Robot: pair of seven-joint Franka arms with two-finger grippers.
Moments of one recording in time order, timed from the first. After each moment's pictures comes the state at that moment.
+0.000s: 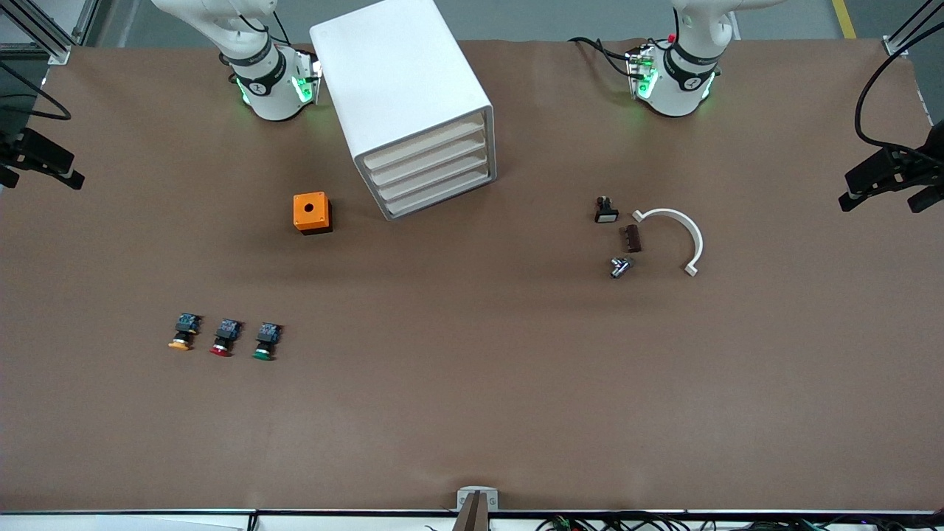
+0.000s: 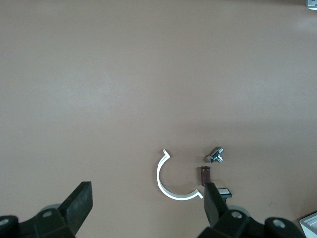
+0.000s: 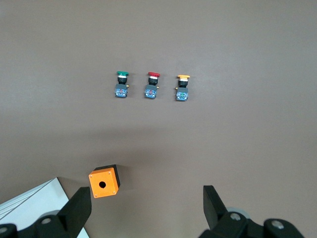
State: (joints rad) left arm 0.09 -0.01 -0.07 -1.55 -0.04 1.64 0.04; right arm -0.05 -0.07 -0.05 -1.60 0.02 1.55 -0.05
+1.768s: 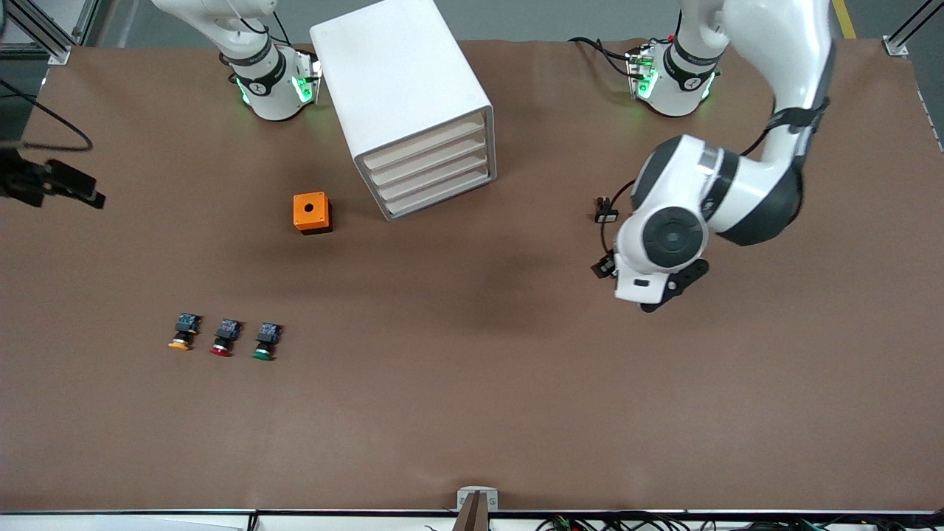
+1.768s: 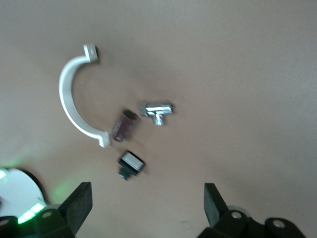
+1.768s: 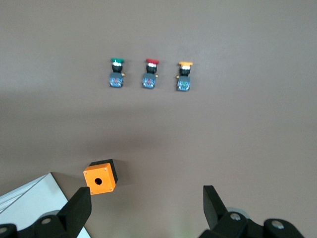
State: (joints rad) left arm -0.36 0.48 -0.14 -1.52 0.04 1.63 -1.18; right arm -0.06 0.05 -0.05 -1.61 0.02 1.56 -0.05
